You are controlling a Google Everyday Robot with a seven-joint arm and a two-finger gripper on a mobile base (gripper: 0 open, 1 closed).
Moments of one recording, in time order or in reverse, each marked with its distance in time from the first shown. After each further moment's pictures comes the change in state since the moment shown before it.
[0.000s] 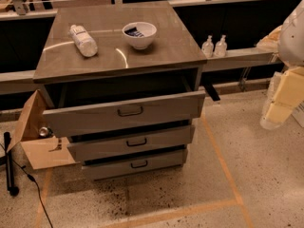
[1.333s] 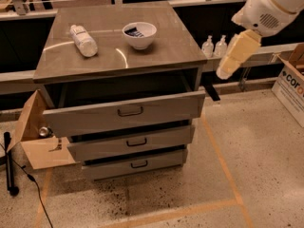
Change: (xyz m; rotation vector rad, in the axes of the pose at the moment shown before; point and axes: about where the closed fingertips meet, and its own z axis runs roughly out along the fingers) arm -0.054 -0.122 0.047 0.065 -0.197 0.123
